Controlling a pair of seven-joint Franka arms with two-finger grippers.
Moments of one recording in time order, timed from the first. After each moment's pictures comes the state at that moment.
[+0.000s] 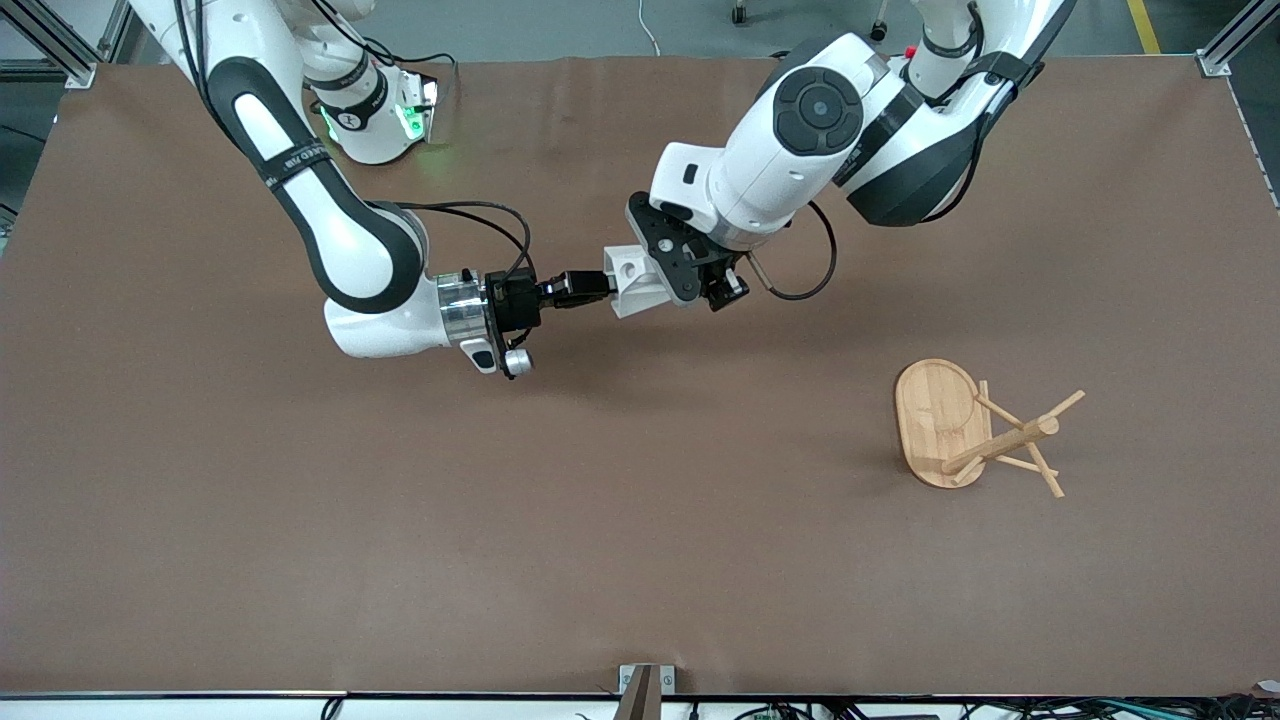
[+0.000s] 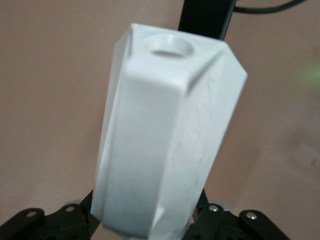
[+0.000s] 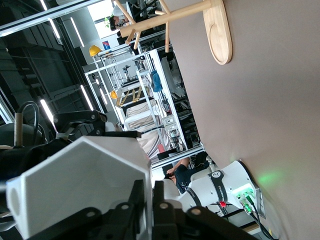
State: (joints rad) left arm -0.10 0.37 -0.70 -1.57 -0.03 1.95 0.31; right arm 0.03 0.44 0.49 -1.91 1.54 1.96 -0.42
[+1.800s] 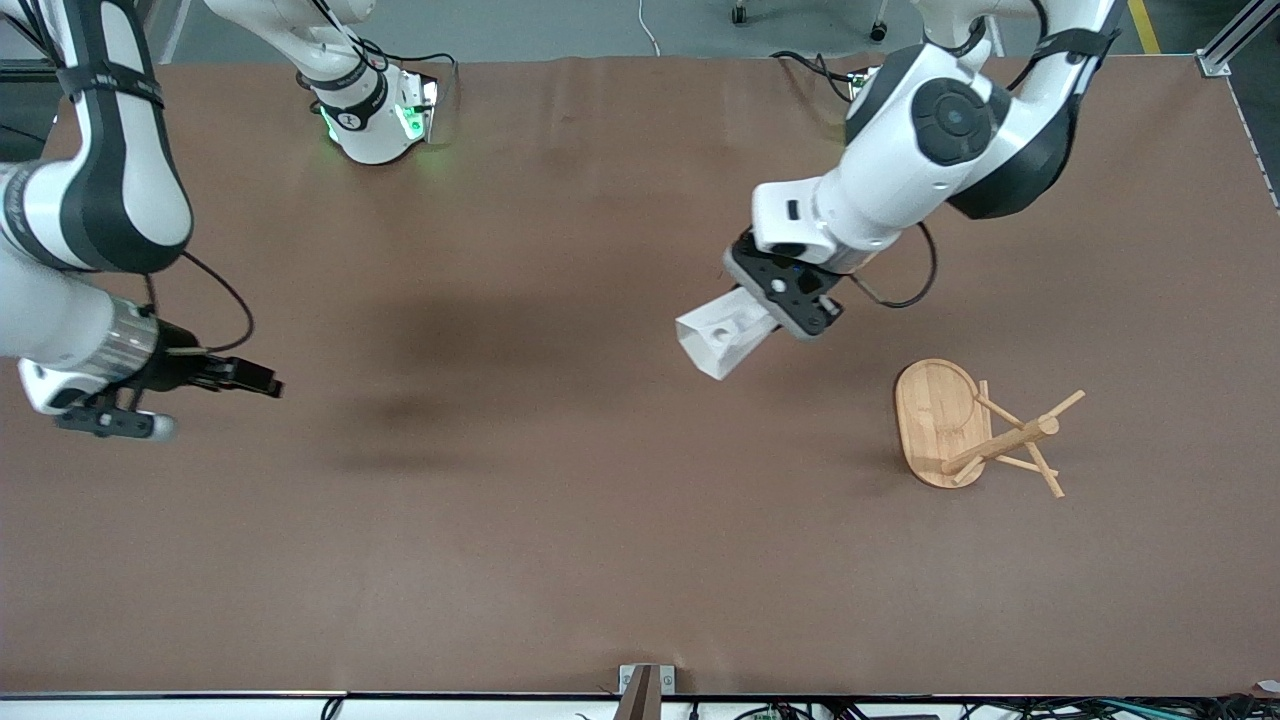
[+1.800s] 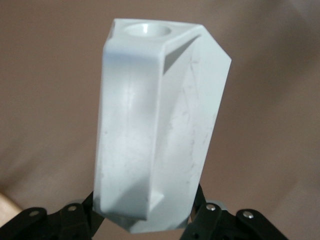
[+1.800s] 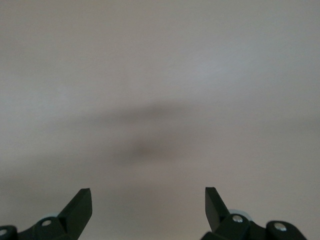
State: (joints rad) left arm -0.09 0.12 -0.45 -1.86 -0.19 2.11 0.28; right arm -0.05 0.17 0.01 -1.76 0.08 1.93 0.06
